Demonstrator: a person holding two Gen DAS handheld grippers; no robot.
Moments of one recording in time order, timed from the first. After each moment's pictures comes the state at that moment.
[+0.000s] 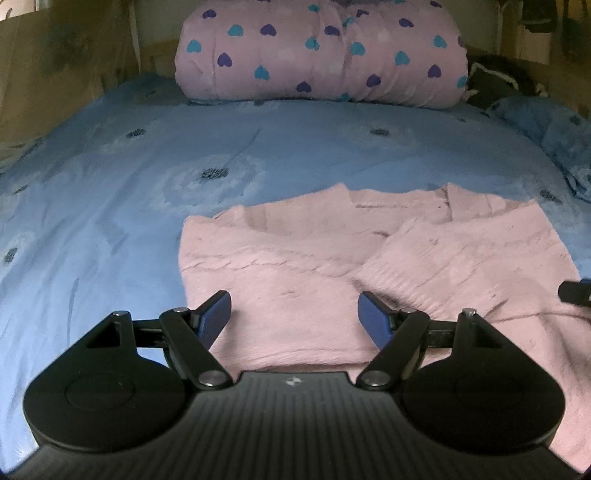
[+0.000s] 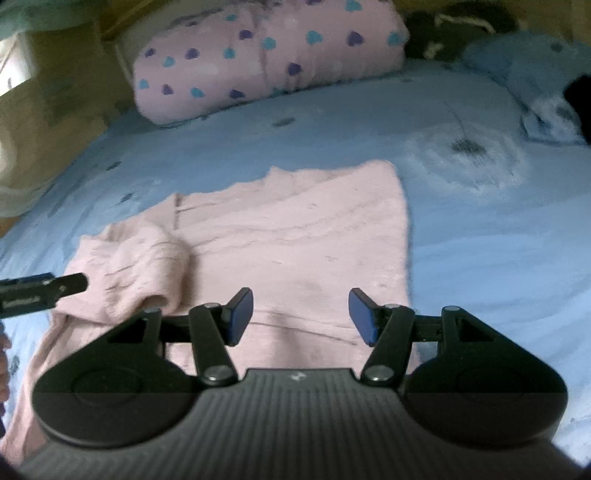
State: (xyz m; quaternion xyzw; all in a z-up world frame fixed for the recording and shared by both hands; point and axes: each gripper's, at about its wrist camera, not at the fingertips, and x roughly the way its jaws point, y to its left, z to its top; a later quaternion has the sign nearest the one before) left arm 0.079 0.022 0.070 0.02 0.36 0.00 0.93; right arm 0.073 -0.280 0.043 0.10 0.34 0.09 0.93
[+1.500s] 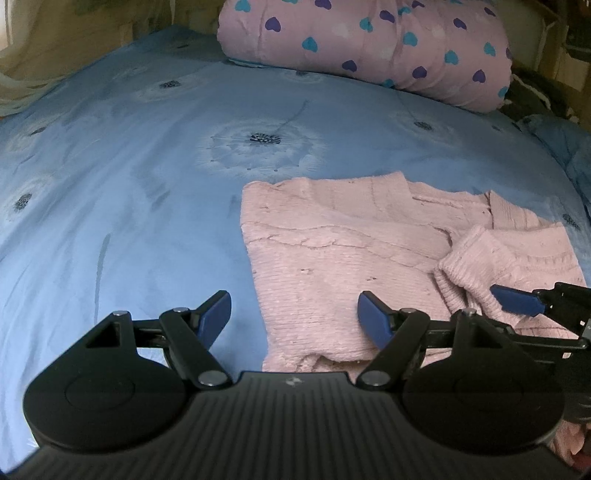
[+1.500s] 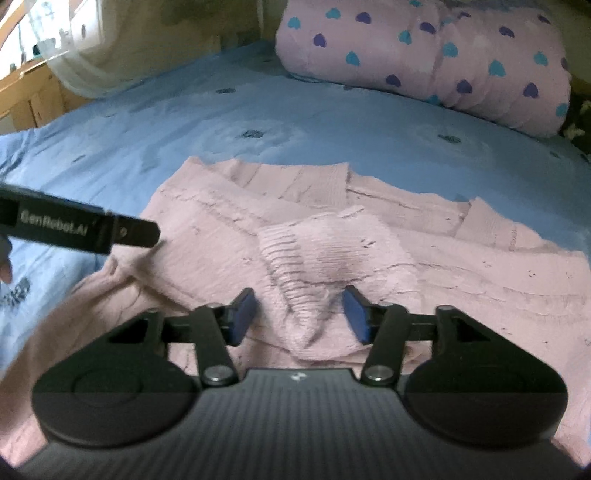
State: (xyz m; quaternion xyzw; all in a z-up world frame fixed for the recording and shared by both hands) left arm 0.084 0.079 0.069 -0.05 0.40 0.03 0.91; right arm 0.108 -0.127 0.033 -0.07 0.35 0.22 0.91
